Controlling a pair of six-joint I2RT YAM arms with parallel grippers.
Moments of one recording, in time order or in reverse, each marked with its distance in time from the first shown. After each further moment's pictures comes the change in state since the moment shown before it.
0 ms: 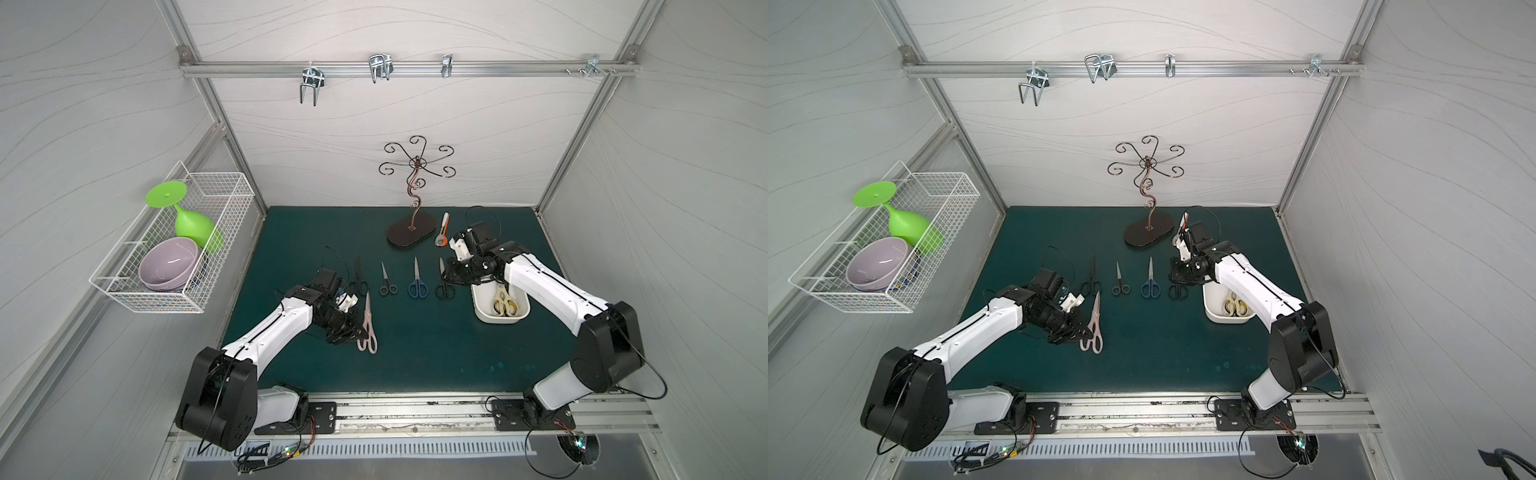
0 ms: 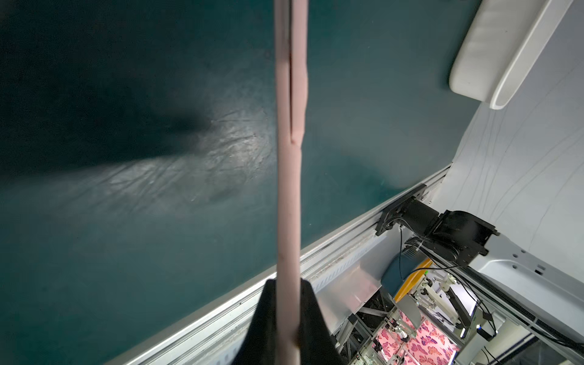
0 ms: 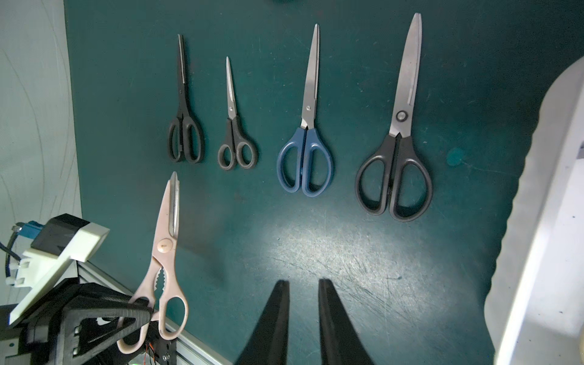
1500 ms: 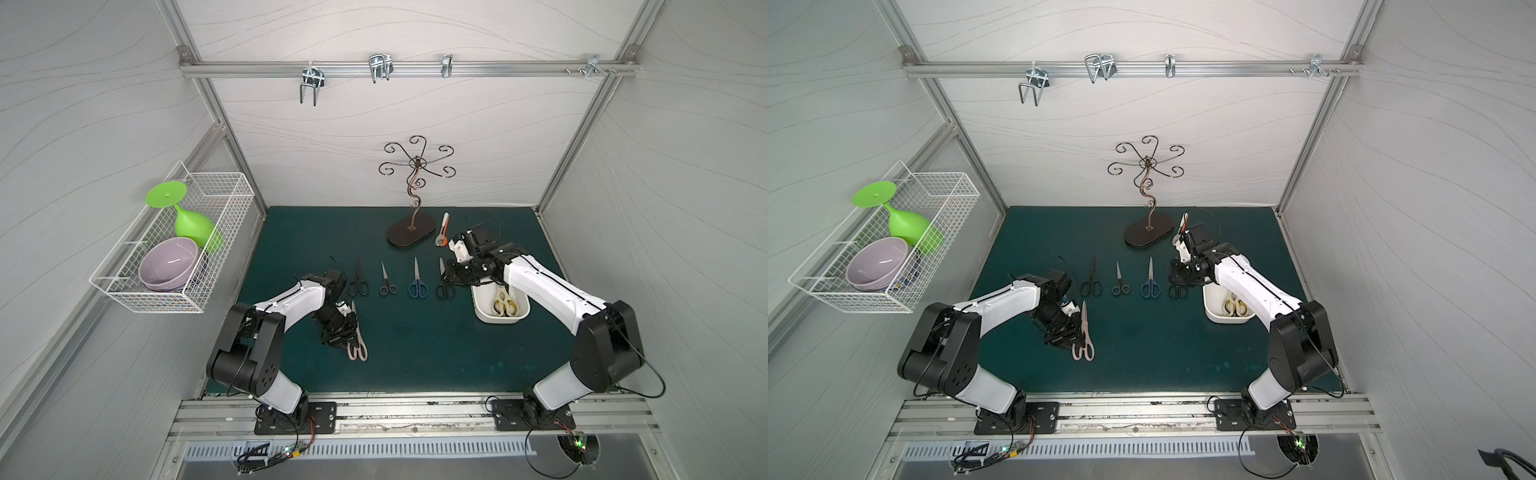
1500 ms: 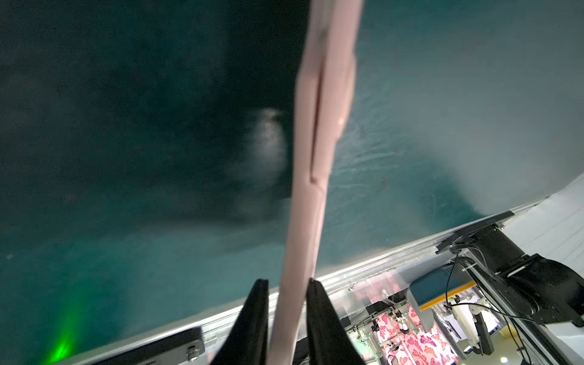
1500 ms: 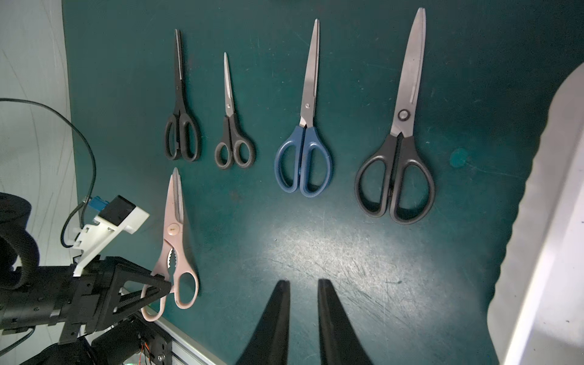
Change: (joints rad) left arm 0.013 0.272 0.071 -0.158 -0.159 0.046; right arm -0.007 0.002 -0.026 0.028 -0.005 -0.010
